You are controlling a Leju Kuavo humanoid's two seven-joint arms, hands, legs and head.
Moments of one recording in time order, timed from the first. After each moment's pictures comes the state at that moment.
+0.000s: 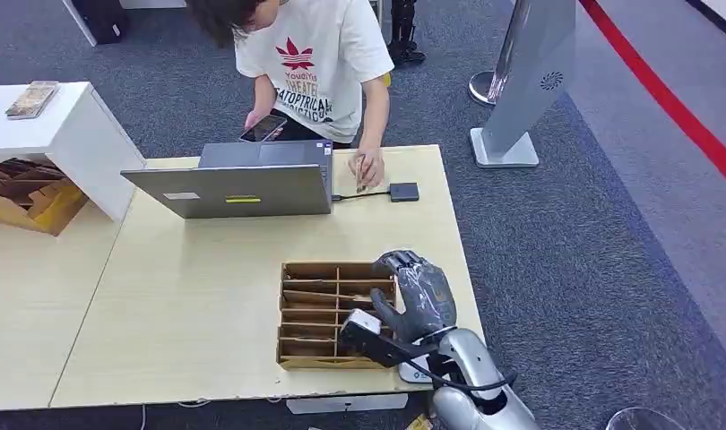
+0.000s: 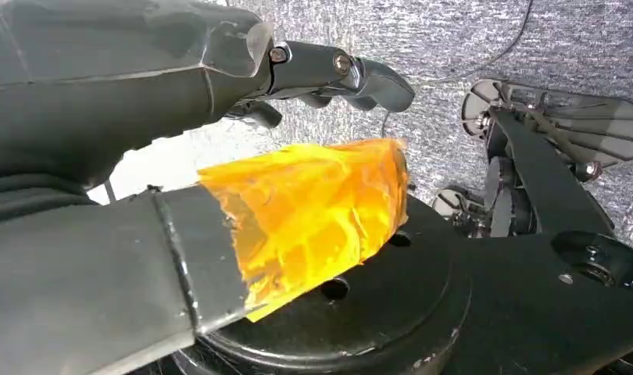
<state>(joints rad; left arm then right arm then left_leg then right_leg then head) -0.07 -0.05 -1.24 -0.09 1.52 0.21 -0.11 -0.20 -0.07 0.65 -1.39 0.90 -0.38 0.02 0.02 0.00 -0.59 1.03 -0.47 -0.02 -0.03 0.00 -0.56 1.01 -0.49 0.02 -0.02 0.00</state>
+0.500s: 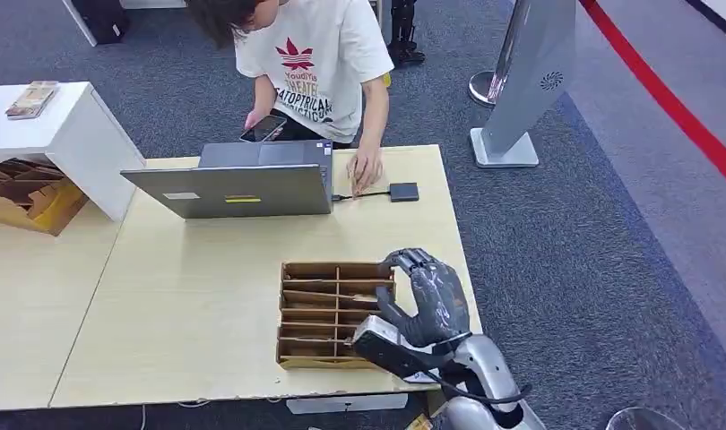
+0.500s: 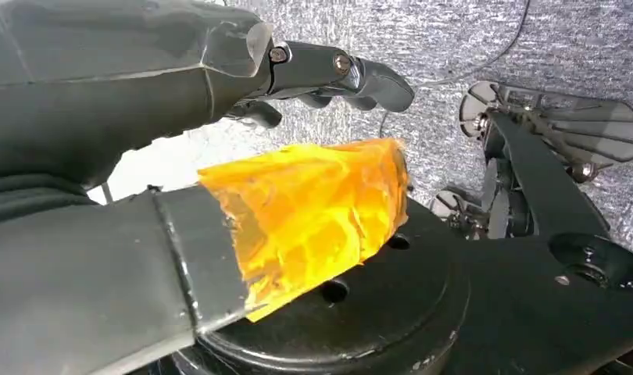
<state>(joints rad) -0.07 -0.05 -1.24 -0.08 1.52 0.21 -0.12 -0.13 -0.09 0.62 -1.53 0.85 -0.35 -0.04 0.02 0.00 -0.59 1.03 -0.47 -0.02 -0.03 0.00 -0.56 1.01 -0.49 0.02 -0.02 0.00</state>
